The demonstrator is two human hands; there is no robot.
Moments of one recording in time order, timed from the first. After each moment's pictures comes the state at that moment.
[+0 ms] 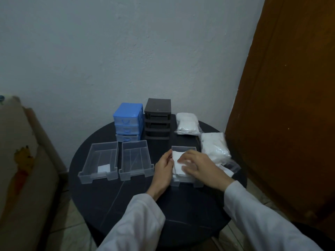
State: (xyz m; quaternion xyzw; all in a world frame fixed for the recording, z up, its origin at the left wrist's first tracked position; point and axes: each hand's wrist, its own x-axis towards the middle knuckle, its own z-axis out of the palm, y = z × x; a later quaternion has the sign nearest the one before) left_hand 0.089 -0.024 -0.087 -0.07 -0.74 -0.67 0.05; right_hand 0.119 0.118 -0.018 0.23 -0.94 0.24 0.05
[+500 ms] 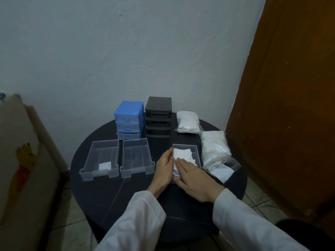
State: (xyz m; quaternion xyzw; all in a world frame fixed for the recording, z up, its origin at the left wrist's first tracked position) left_hand 0.086 -0.023 -0.089 -0.06 -0.74 -0.67 0.05; right_hand 0.140 0.095 -0.040 0.23 -0.97 0.05 -0.05
